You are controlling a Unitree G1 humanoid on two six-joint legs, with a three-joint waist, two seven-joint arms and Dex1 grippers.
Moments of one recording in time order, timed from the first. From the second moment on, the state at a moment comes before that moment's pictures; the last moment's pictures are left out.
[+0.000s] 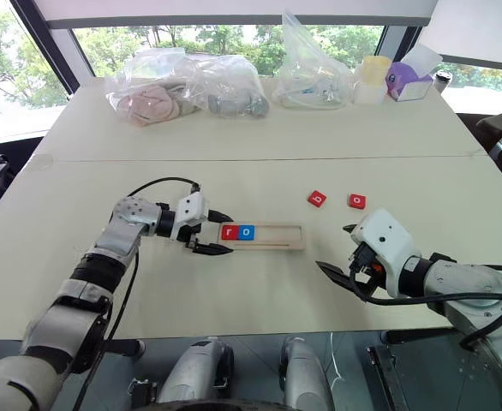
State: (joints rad) left arm -0.66 0.37 -0.21 0.52 0.03 -0.02 -1.32; right arm 0.12 -0.89 -0.32 -0.80 0.54 0.89 0.65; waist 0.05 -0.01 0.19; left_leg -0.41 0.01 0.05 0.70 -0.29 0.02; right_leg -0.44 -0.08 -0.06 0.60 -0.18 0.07
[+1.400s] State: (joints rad) left arm -0.44 0.47 -0.37 -0.07 0.00 0.39 -1.09; right arm 0.08 -0.88 -0.20 -0.75 0.49 0.82 0.65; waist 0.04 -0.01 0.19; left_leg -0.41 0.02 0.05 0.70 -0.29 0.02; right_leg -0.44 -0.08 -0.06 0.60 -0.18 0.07
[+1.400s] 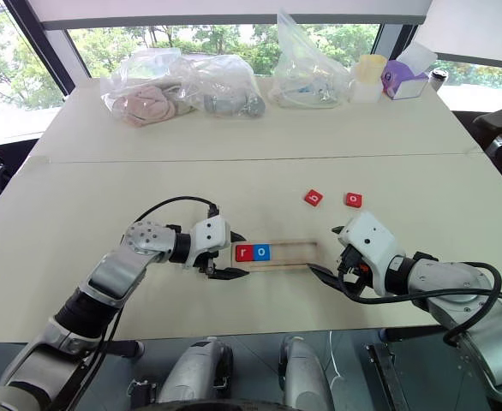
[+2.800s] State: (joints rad) left arm -0.31 0.79 0.01 -0.46 -0.41 0.69 -1.03; right arm -0.51 -0.45 0.06 0.03 0.24 0.80 0.36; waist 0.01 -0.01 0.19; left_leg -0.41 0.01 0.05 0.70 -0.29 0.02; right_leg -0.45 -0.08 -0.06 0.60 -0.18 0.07
